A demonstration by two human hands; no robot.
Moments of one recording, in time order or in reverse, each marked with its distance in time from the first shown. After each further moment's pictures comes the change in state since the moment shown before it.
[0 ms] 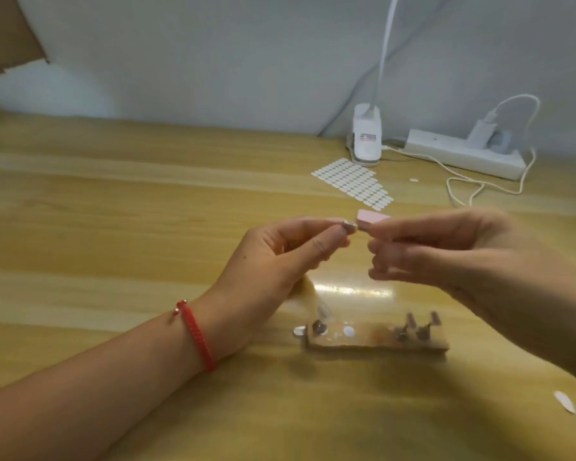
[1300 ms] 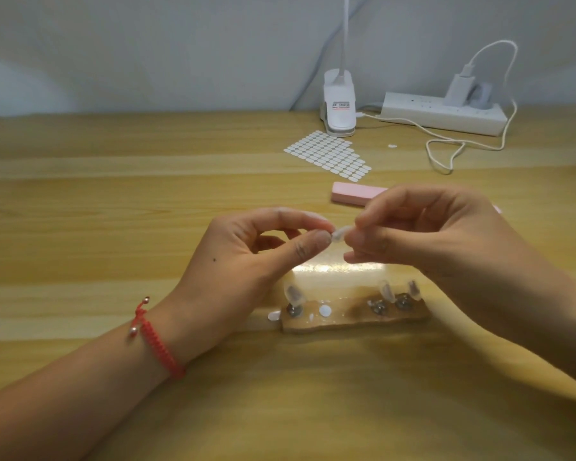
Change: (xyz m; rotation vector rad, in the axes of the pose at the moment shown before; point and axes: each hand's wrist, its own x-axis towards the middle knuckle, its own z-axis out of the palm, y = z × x) left_hand -0.007 0.005 0.006 0.241 -0.029 0.115; right_hand -0.002 0.025 0.001 0.088 0.133 -0.088
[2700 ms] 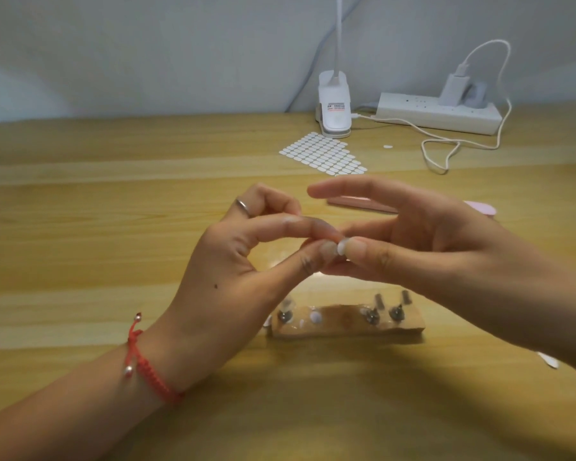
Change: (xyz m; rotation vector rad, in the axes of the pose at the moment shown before) left_hand -0.005 0.005 0.005 0.282 0.025 0.258; right_hand -0.003 -0.009 -0.003 -0.142 -0.274 0.073
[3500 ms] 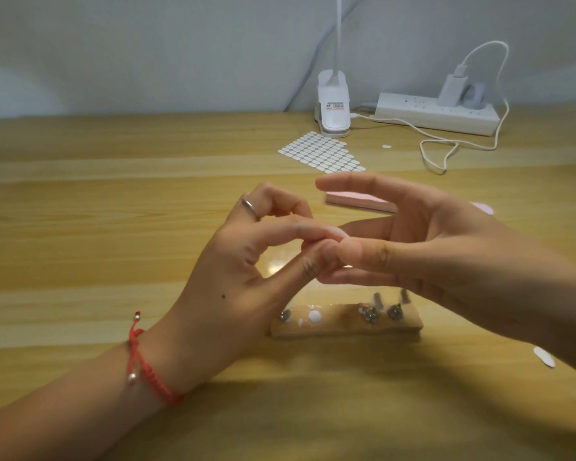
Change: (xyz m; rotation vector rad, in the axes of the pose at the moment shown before) left_hand -0.003 -0.001 0.000 0.097 -0.041 0.111; right_hand 0.005 0.010 -0.008 0.253 -0.018 0.061
